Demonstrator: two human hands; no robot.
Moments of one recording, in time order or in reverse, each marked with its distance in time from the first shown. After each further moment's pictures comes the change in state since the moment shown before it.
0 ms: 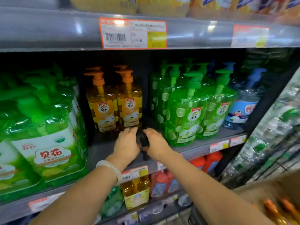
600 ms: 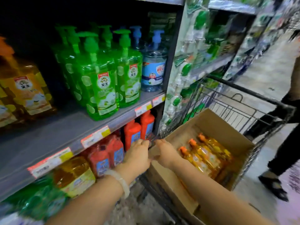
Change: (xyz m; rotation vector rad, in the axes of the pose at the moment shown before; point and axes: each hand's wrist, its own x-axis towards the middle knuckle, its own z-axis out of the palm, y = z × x) left_hand -0.122 0.165 0.141 0.033 -0.470 0.505; right_hand -0.236 0.161 -0.010 0.010 0.004 0.608
